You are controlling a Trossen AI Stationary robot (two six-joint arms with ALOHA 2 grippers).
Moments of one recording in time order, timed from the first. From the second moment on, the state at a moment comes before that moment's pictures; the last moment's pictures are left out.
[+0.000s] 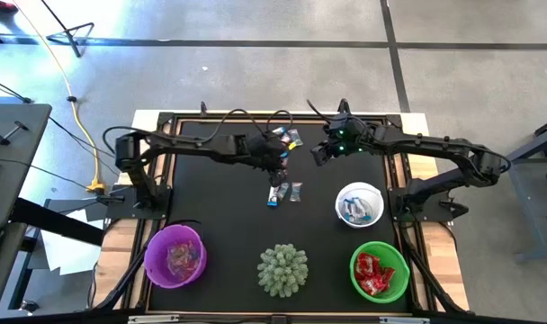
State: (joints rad) left arm 0.21 1.78 1.25 -0.29 -0.04 -0.24; right arm -0.43 1.30 0.90 -0.38 -0.06 0.53
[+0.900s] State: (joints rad) left arm 0.26 2.00 1.25 -0.21 -0.19 -0.27; right arm -0.43 1.30 0.90 -0.43 -0.12 0.52
